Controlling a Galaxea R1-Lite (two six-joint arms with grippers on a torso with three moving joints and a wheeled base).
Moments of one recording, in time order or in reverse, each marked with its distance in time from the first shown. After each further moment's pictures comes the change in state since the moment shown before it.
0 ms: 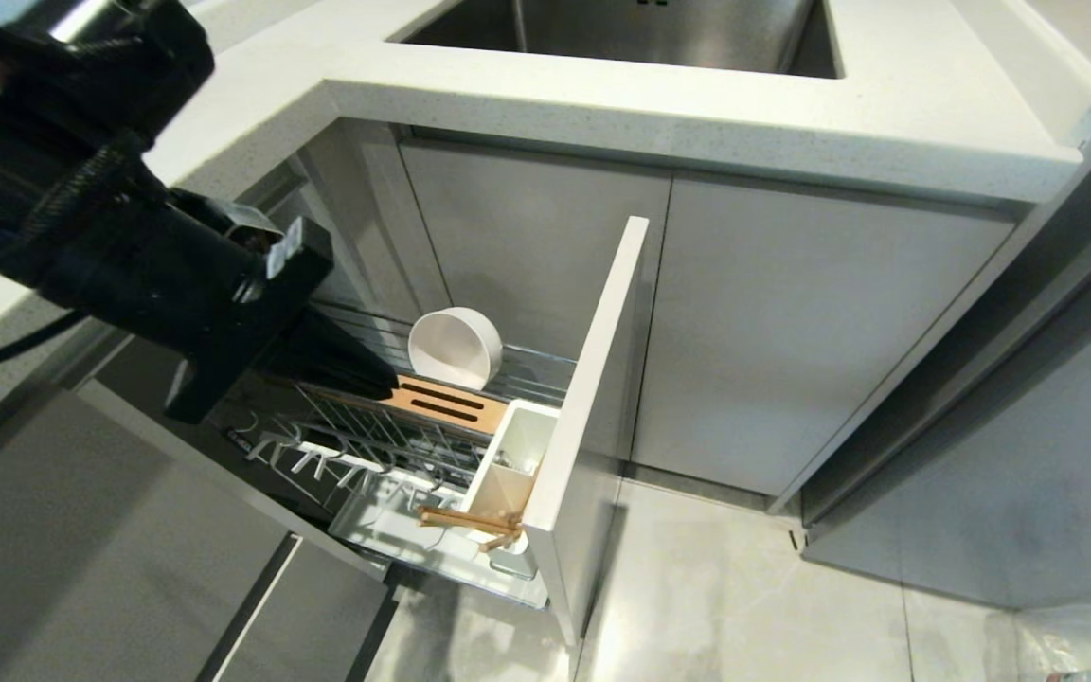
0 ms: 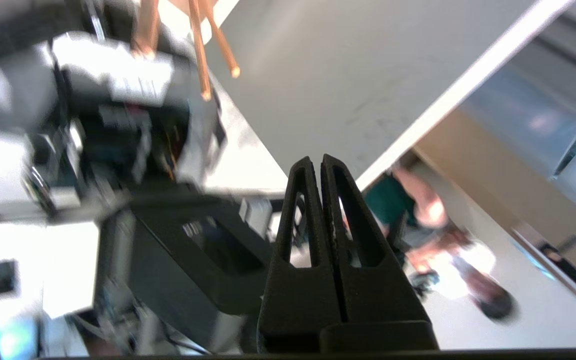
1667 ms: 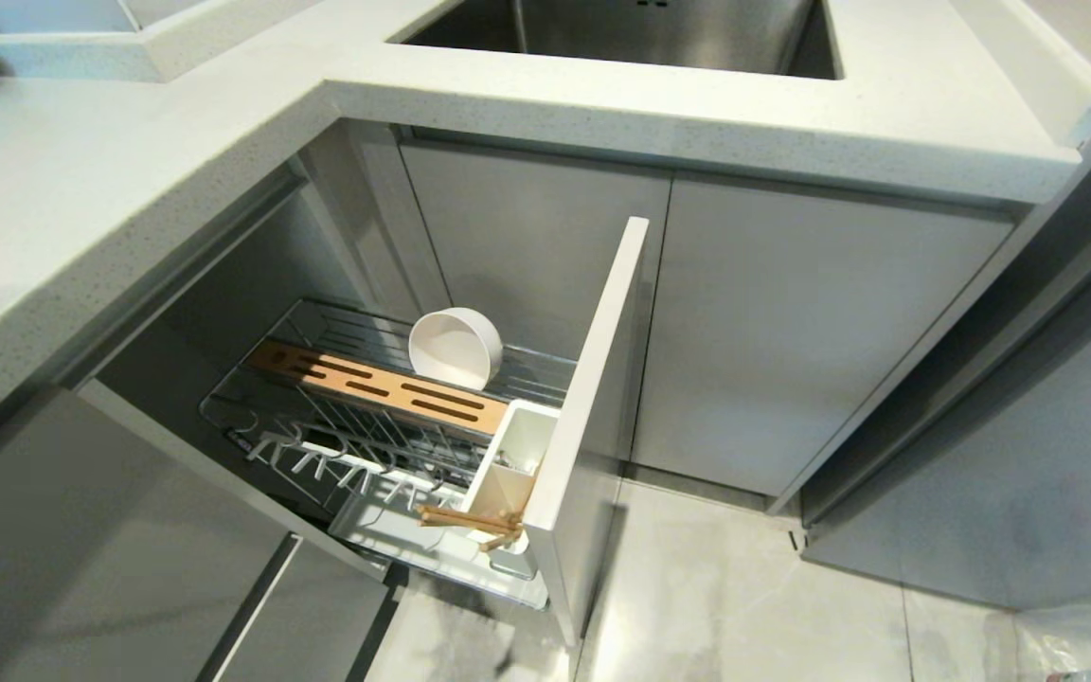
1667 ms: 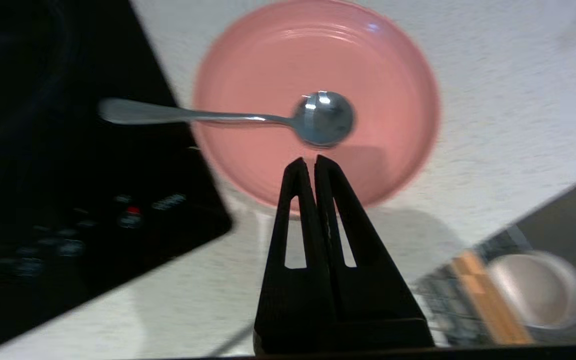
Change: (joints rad) left arm 1.039 -0.477 0.038 -0.196 0.452 0.622; right arm 0.000 0.000 0.000 0.000 0.000 0.000
